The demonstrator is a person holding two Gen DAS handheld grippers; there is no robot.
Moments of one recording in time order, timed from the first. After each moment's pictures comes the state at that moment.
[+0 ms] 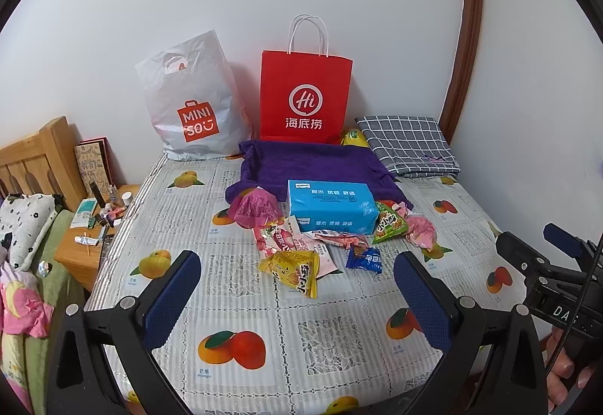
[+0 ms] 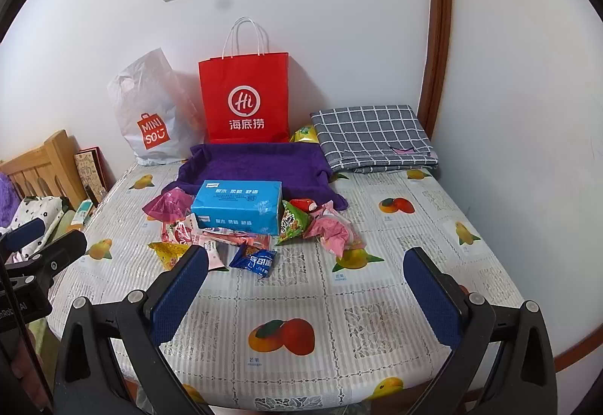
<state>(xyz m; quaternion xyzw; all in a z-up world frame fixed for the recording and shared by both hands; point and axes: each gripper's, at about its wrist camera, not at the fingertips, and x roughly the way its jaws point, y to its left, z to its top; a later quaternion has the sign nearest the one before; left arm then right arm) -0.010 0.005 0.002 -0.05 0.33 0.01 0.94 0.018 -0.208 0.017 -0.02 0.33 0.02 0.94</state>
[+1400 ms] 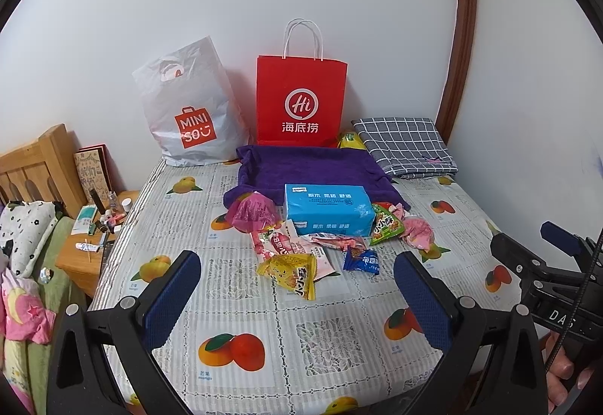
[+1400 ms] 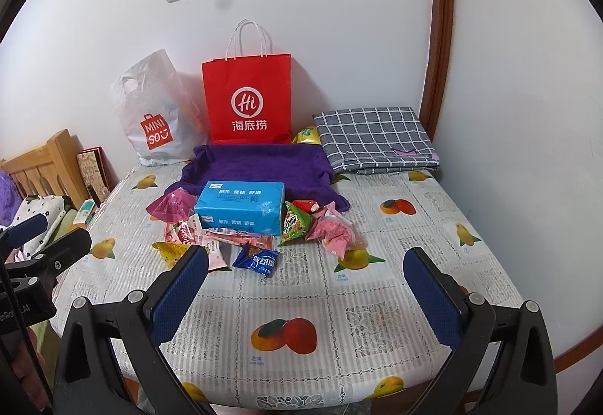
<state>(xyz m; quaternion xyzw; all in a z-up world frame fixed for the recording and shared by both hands) -0.013 -0.001 0.008 -0.04 0.32 0.01 0.95 0.014 -0.205 0.020 -0.02 0.33 0.03 0.94</state>
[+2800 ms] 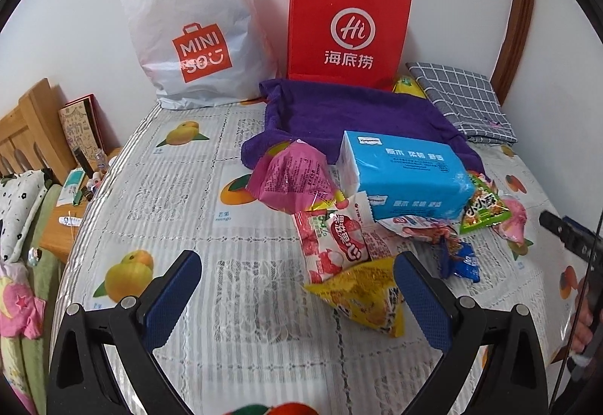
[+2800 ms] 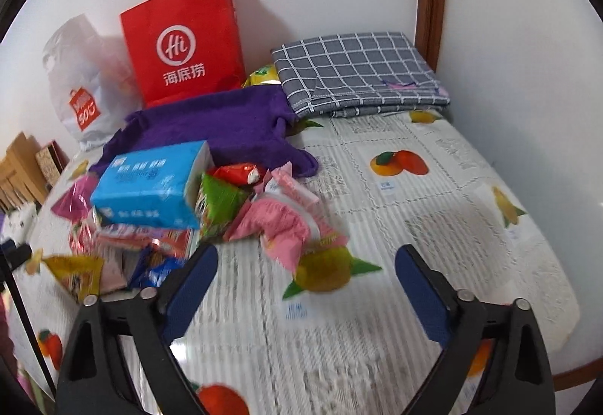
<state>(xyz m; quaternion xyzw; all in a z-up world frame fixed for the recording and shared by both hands) 0.114 0.054 -0.112 -0.04 0.41 0.04 0.91 0.168 -0.274 -0.111 0.03 0.42 0.01 0.91</state>
